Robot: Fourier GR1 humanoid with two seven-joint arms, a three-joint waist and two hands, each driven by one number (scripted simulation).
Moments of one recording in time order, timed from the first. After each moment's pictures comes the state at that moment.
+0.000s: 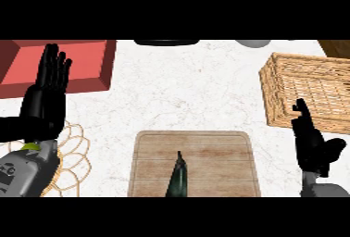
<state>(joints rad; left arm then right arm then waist) -0.29 0.42 -0.19 -1.62 0.29 0.44 -0.05 -0.05 -0.28 0.04 -1.35 -0.21 -0.25 -0.15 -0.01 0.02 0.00</state>
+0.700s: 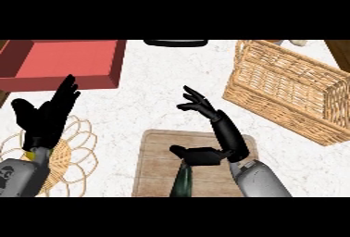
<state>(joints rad) -0.22 0.51 -0.21 -1.43 0.36 0.26 0.13 -0.32 -0.10 0.46 -1.45 0.00 -0.16 -0.22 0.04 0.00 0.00</state>
